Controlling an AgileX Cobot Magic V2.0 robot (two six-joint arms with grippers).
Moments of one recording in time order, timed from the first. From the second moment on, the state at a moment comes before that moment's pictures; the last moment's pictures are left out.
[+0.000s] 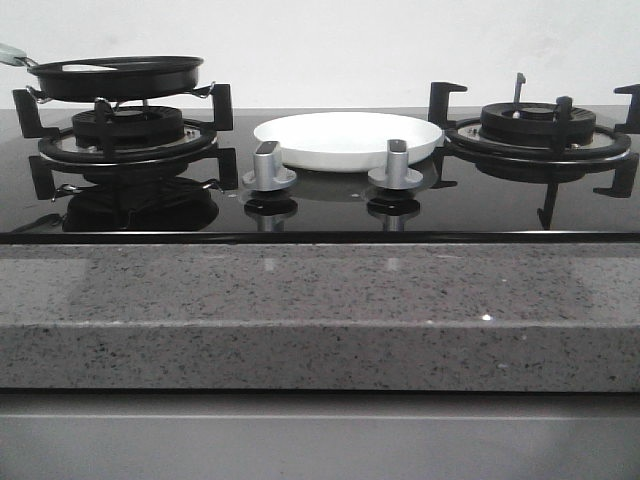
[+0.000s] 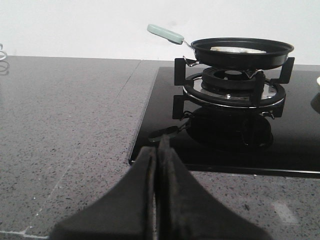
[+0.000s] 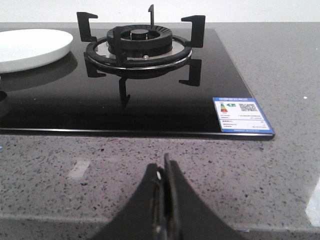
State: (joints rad) left arm 0.03 0.00 0.00 -0.08 0.13 0.05; right arm 0.00 -0.01 0.03 0.08 0.19 -0.02
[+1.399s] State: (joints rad) left arm 0.03 0.50 -0.52 -0.08 0.33 0.05; right arm 0.00 0.39 -0.55 0.08 0.34 -0.02
